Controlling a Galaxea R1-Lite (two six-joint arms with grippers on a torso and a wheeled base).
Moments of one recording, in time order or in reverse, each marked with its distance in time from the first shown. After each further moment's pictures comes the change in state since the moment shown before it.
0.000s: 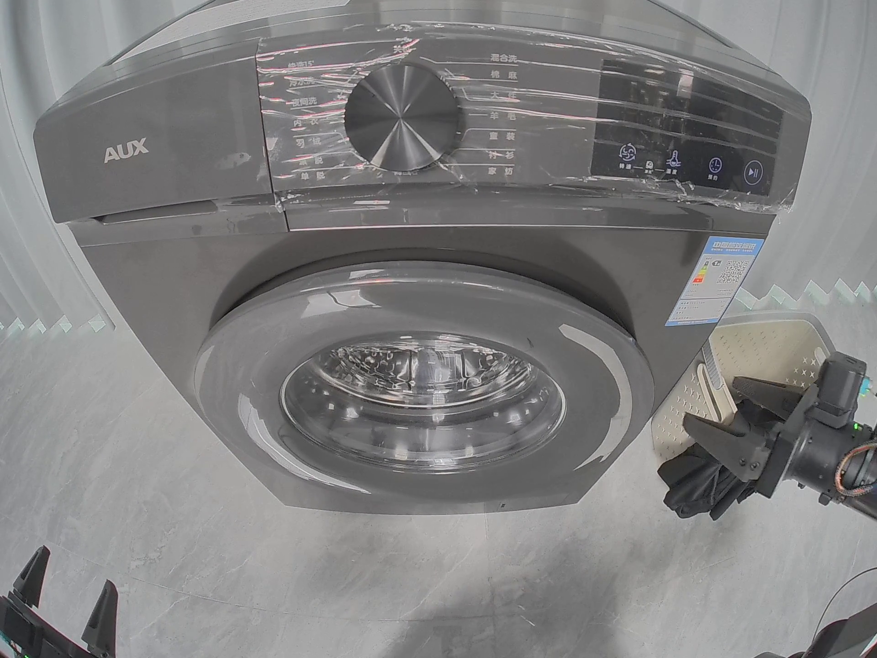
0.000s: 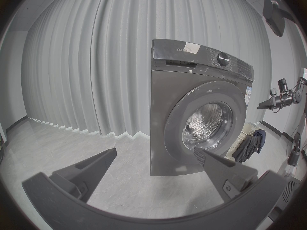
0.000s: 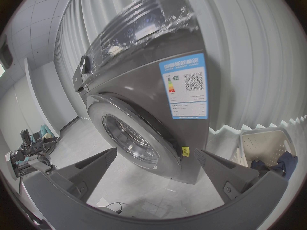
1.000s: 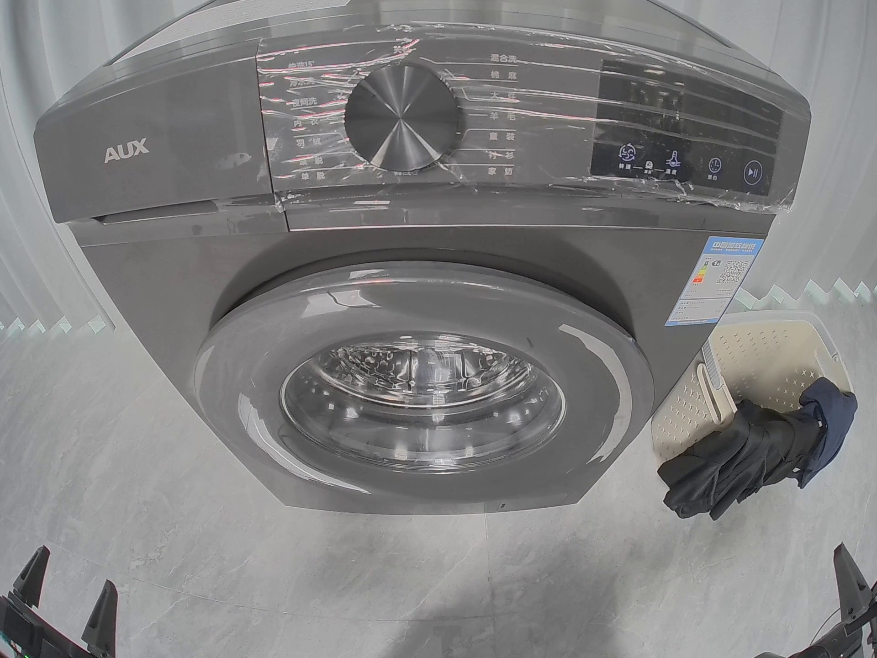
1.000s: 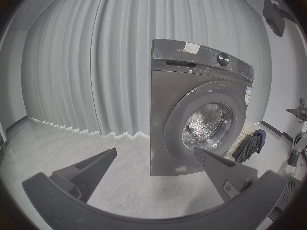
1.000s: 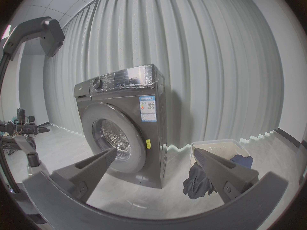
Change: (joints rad) left arm 0.000 0.000 0.000 0.000 0.001 0.000; right arm -0.459 -1.130 0.179 0.672 0.137 -0.091
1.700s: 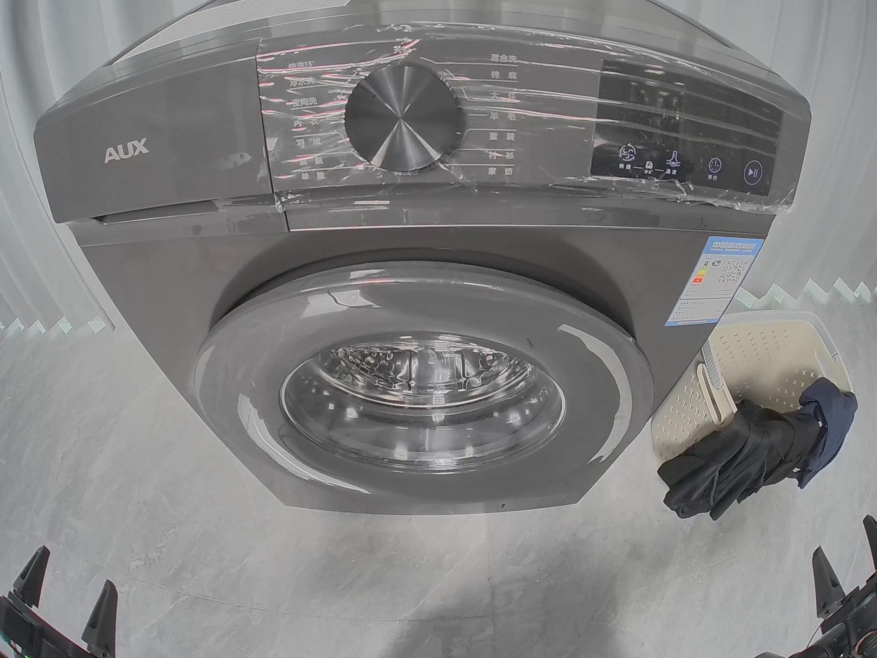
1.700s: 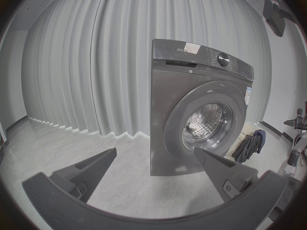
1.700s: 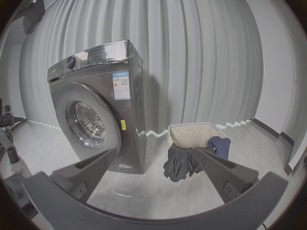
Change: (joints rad) left arm 0.000 0.000 0.000 0.000 0.001 -0.001; right arm 0.006 -0.029 0.130 0.034 -0.241 -0.015
